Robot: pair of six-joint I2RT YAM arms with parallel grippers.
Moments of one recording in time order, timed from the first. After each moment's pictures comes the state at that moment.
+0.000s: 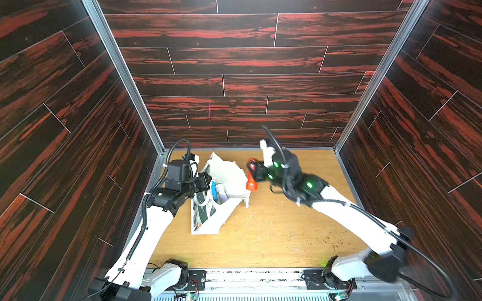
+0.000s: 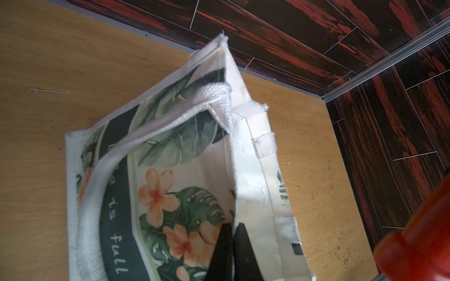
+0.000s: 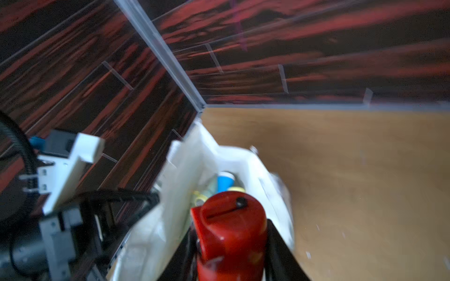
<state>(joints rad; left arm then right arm) -0.22 1.10 1.12 -0.62 0.27 -0.46 0.86 1.53 1.58 -0.42 0.10 0.47</state>
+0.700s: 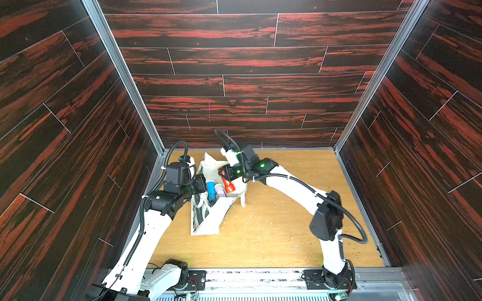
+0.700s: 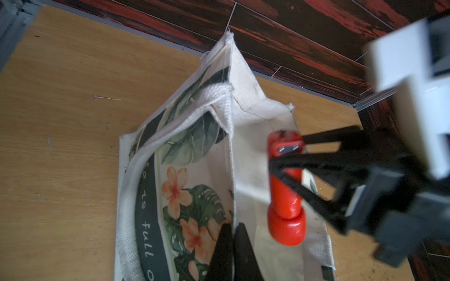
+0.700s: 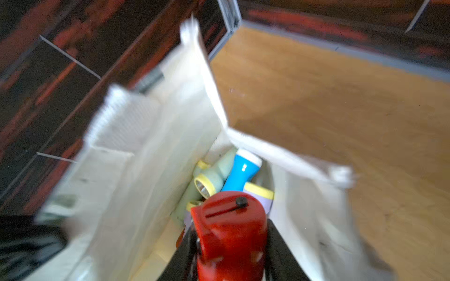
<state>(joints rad) -0.22 1.07 1.11 -0.66 0.13 -0.43 0.86 2.08 1.99 -0.57 -0.20 0.29</state>
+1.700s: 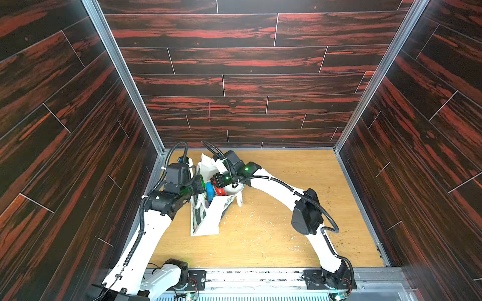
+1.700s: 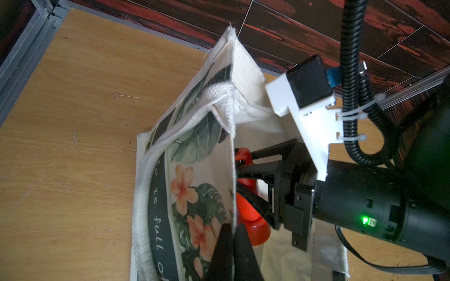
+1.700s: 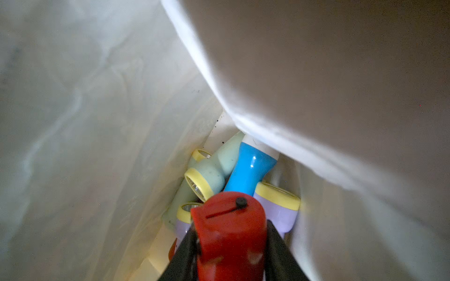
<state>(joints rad) -0.22 1.07 1.11 -0.69 0.08 -0.42 0.90 2.30 2.18 -0.66 -0.21 0.32</state>
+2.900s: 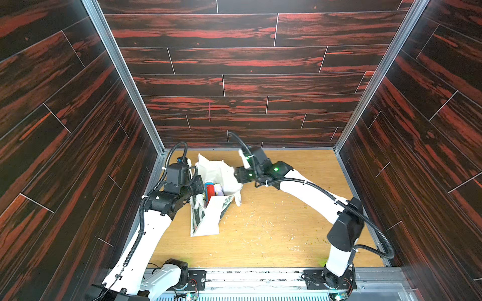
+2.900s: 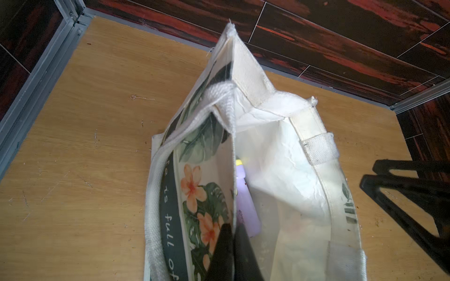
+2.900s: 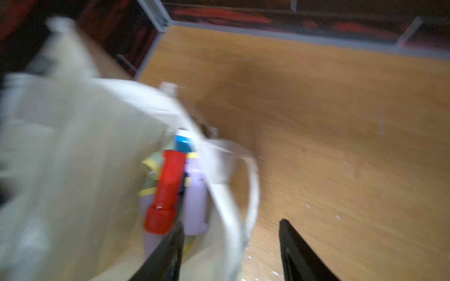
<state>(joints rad) -0.22 1.07 1.11 -0.71 0.01 -0.41 0.81 1.85 1.73 -0.64 0.05 0.44</state>
